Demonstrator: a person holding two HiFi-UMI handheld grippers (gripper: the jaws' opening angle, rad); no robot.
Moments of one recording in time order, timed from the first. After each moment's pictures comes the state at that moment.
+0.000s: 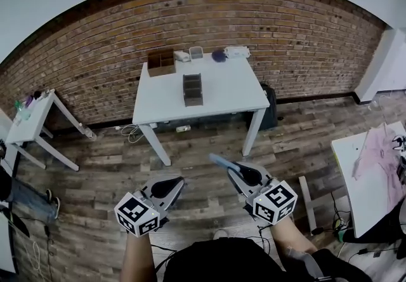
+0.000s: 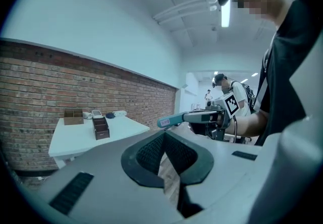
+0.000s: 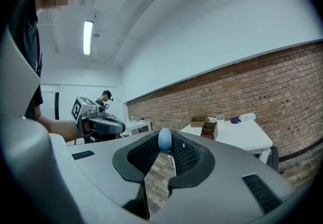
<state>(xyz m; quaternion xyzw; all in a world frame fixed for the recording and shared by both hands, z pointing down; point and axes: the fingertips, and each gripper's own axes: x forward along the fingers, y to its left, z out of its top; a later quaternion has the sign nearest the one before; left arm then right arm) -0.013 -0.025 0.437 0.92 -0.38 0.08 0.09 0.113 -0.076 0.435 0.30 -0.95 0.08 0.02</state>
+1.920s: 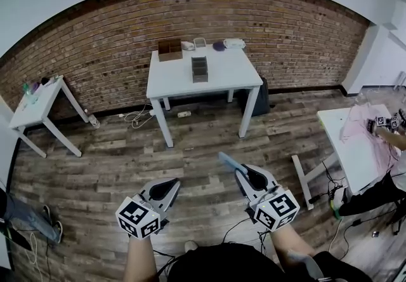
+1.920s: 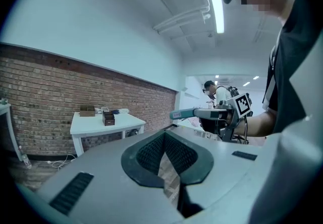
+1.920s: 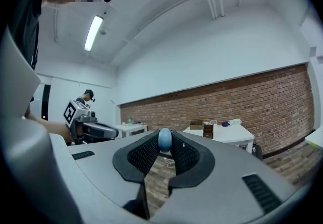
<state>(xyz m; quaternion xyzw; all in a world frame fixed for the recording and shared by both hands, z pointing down) -0.063 0.202 0.435 0.91 -0.41 0.06 0.10 0.101 0.160 0.411 0.38 -0.92 0.05 0.00</state>
